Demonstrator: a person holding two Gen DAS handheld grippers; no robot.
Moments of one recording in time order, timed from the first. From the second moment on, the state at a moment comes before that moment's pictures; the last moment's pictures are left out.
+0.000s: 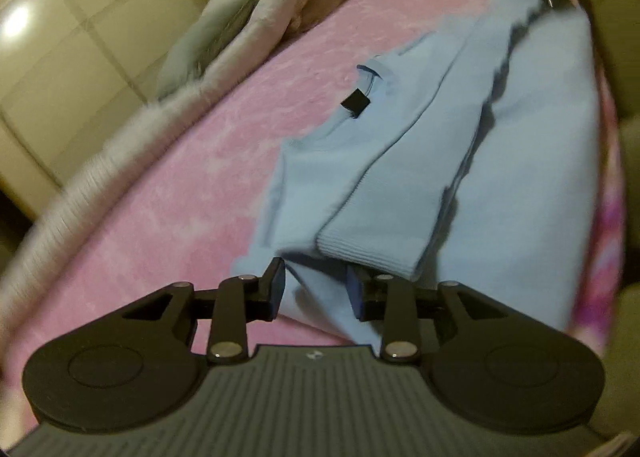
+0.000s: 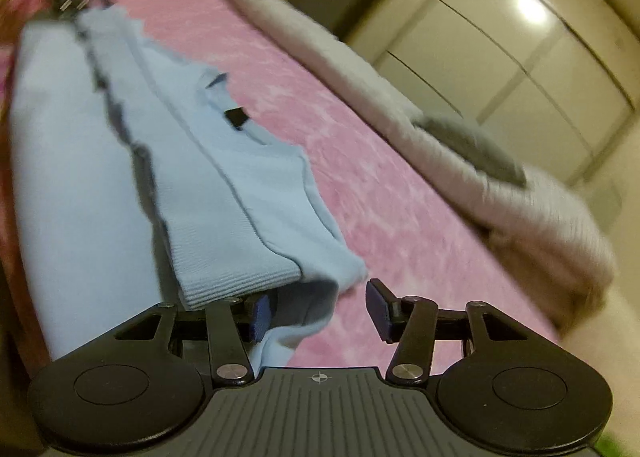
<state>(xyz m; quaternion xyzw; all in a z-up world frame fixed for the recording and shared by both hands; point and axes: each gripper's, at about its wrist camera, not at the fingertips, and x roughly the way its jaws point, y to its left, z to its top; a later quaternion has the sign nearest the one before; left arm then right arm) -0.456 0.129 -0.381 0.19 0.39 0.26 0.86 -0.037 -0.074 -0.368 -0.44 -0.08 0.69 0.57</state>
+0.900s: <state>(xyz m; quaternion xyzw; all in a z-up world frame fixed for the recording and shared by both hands) -0.475 0.281 -0.399 -0.42 0.23 0.23 0.85 0.102 0.051 -0.380 -0.07 0.44 0.72 0.53</state>
